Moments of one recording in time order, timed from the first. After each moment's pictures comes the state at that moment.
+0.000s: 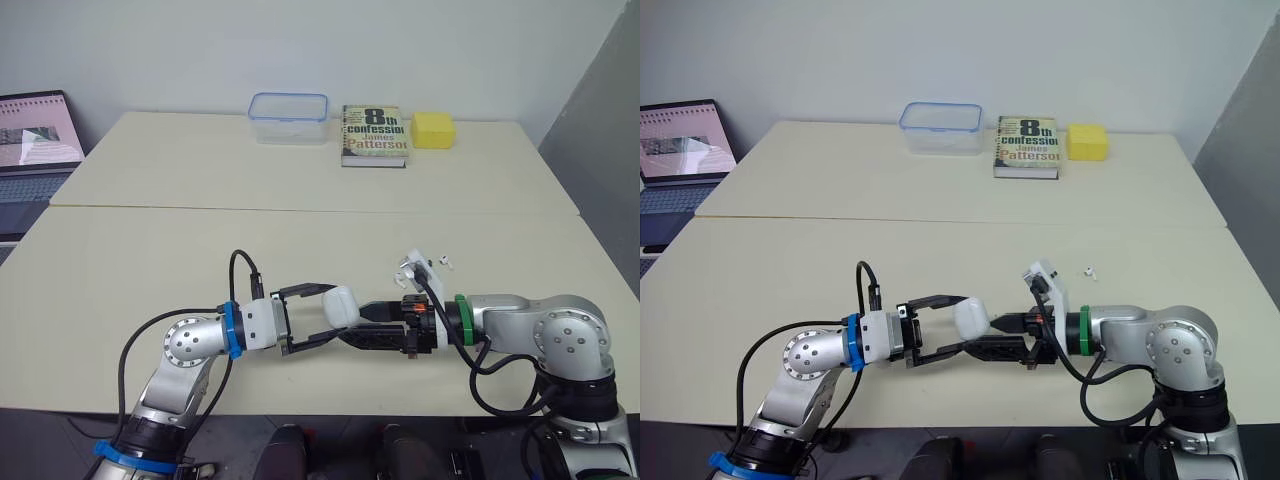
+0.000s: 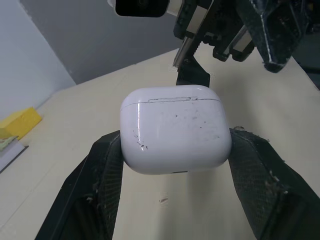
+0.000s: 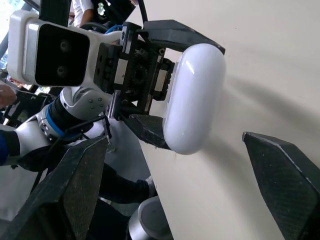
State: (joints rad) left arm -0.16 0.50 -0.14 -0.08 -0.25 -0.36 -1.06; right arm -0.45 -0.39 -0.06 -0.42 1.22 1.45 0.32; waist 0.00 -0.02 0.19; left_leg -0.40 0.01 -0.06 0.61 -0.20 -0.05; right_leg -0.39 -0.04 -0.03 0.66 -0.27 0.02
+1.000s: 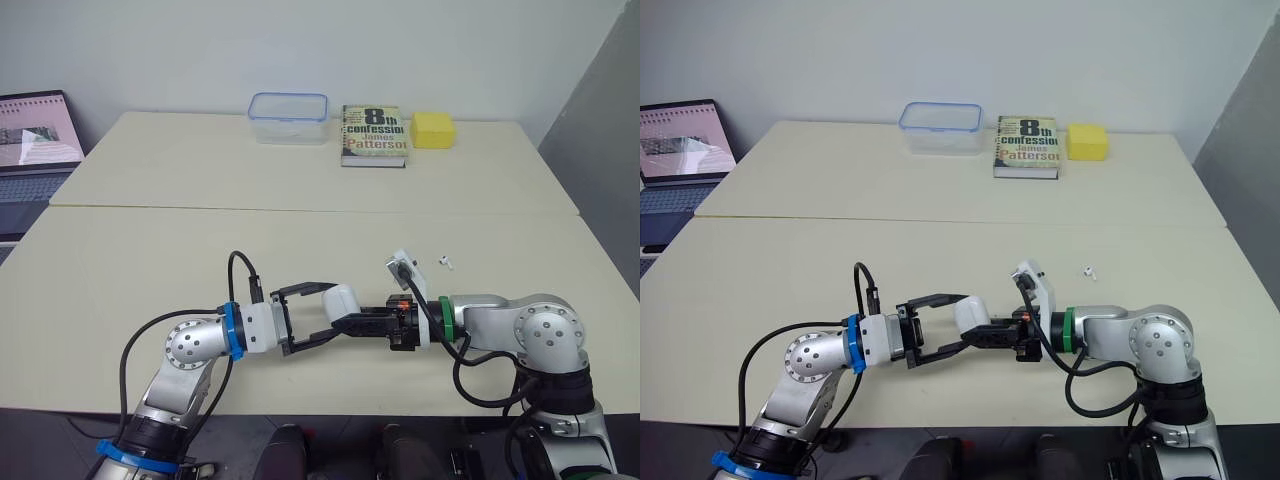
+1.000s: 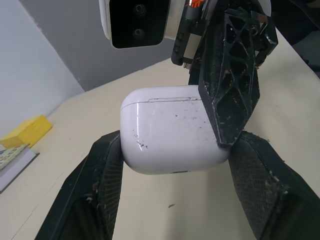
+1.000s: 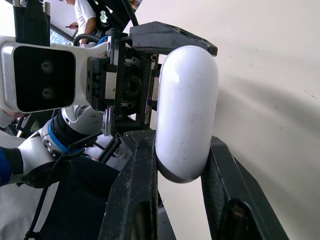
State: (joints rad) left arm -0.16 0.50 -0.15 -0.07 -0.24 -0.42 -1.03; right arm -0.46 -0.33 -0.03 -0.35 1.24 1.45 0.26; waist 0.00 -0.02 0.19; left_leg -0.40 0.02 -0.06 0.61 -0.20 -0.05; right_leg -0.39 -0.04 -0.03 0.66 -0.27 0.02
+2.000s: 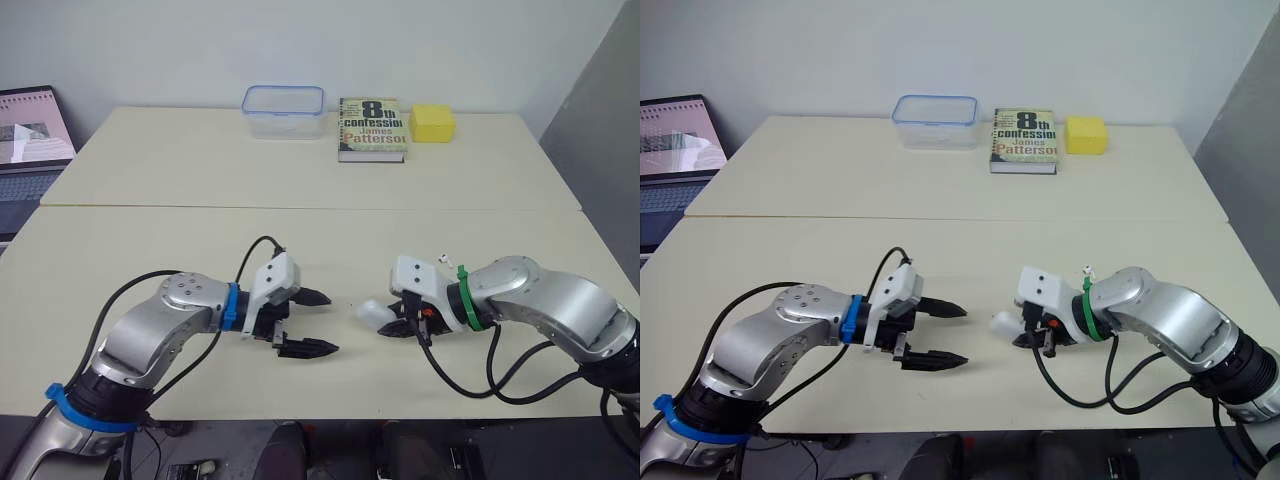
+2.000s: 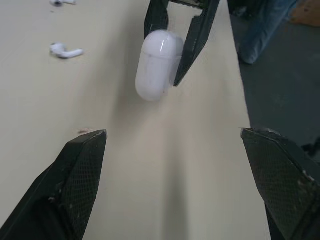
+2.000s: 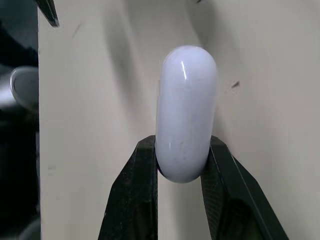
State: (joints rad) left arm -0.42 0.75 -0.26 -0.35 -0.52 0.72 -1.10; right arm -0.69 -0.91 0.57 -0.48 0.51 0.92 0.89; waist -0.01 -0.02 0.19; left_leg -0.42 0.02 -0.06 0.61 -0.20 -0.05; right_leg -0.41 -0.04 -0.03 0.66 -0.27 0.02
